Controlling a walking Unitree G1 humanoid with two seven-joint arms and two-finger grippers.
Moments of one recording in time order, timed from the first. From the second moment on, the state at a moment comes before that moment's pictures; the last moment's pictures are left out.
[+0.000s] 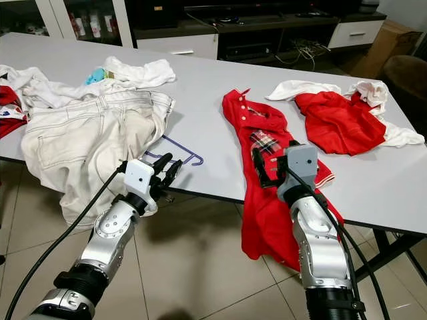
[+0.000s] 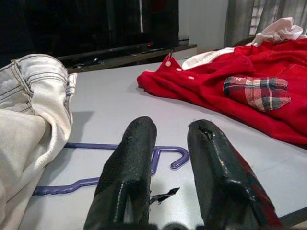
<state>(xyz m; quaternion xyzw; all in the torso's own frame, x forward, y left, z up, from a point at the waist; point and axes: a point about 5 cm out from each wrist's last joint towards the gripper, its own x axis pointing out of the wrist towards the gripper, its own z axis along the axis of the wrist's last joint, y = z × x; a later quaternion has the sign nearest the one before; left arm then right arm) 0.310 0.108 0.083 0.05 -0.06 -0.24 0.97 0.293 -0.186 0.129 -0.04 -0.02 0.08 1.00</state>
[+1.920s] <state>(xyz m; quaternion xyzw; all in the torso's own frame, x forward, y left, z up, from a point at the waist) 0.310 0.106 0.080 0.06 -0.06 -0.24 0.97 0.298 -0.176 0.125 -0.04 -0.01 0.09 1.00</state>
